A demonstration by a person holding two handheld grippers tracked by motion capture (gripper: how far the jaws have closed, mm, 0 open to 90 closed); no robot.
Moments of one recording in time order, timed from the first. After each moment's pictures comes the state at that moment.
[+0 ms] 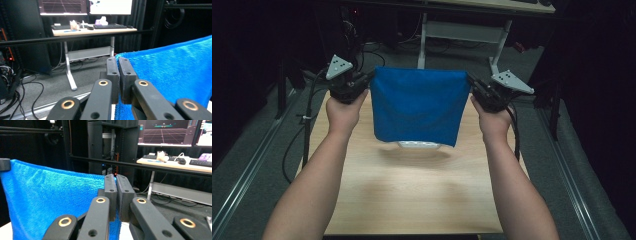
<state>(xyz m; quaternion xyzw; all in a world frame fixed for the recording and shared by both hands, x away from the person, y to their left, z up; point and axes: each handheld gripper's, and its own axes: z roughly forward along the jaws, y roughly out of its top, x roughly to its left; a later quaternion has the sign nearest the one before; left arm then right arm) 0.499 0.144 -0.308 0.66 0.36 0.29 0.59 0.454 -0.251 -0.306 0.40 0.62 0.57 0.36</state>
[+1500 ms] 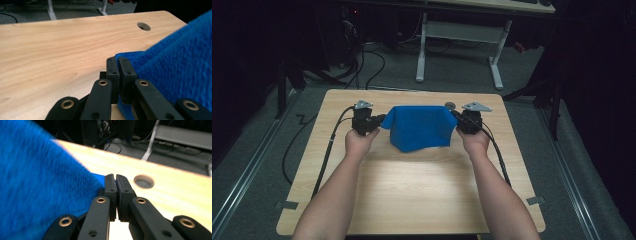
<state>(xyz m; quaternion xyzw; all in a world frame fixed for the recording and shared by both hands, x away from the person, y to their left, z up) 0.528 0.129 -0.478 0.74 0.45 0.13 0.48 0.504 -0.241 -0.462 0.48 0.71 0.43 0.28</state>
